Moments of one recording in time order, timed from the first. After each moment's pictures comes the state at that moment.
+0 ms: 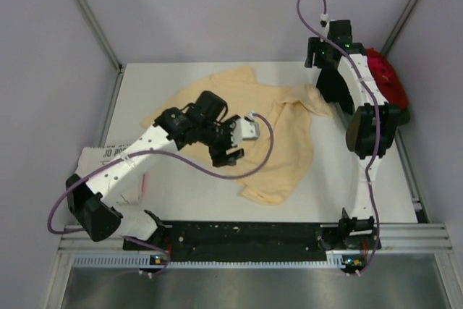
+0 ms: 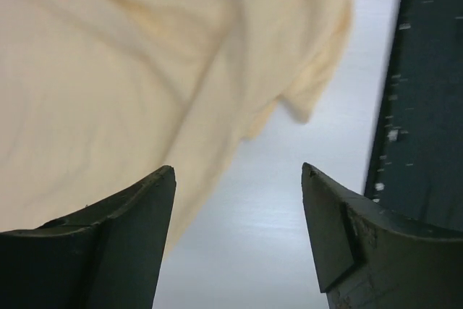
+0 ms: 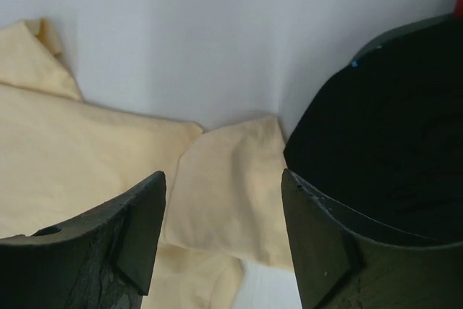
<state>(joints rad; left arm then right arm) -0.84 1.38 1.37 -0.95 0.45 0.60 0.09 2.18 2.13 -0.66 -0.10 0.10</state>
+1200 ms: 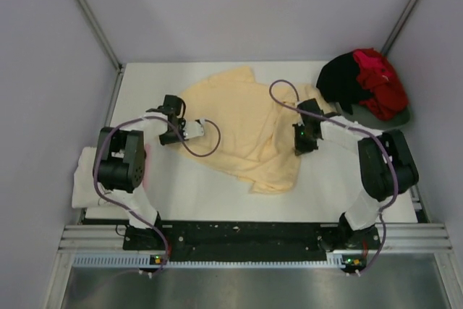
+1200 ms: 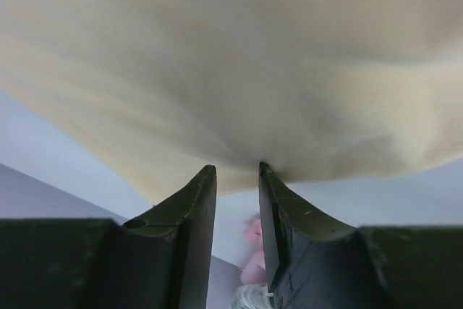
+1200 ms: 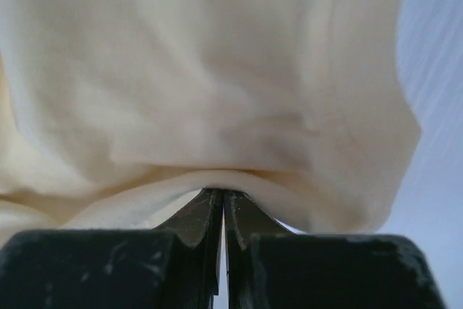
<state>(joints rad) -0.14 1.82 1.11 -0.50 -0.16 1.23 0.39 1.62 0.92 -0.51 -0.02 0.34</state>
